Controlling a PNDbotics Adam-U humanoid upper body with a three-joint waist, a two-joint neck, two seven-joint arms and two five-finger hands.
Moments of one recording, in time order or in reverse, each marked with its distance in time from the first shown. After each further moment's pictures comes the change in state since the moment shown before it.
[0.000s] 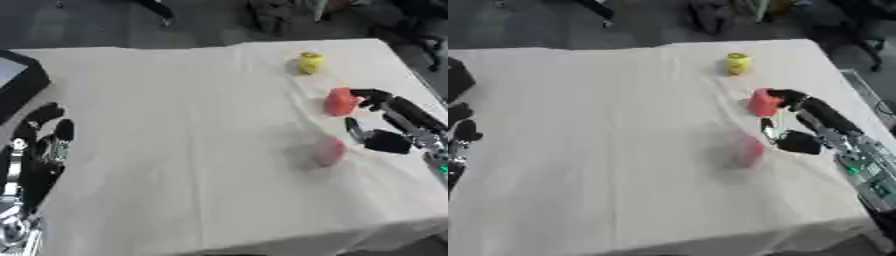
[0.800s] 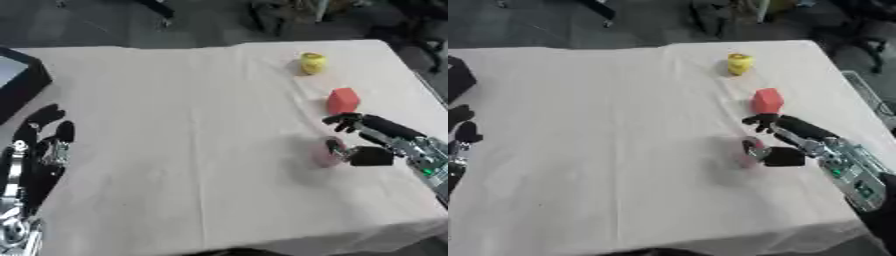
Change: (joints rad) left arm 0.002 0.000 0.000 0.005 -0.003 -0.001 -0.005; right arm -0.033 -0.013 0.102 0.030 -0.009 -0.039 0.176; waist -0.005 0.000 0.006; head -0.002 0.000
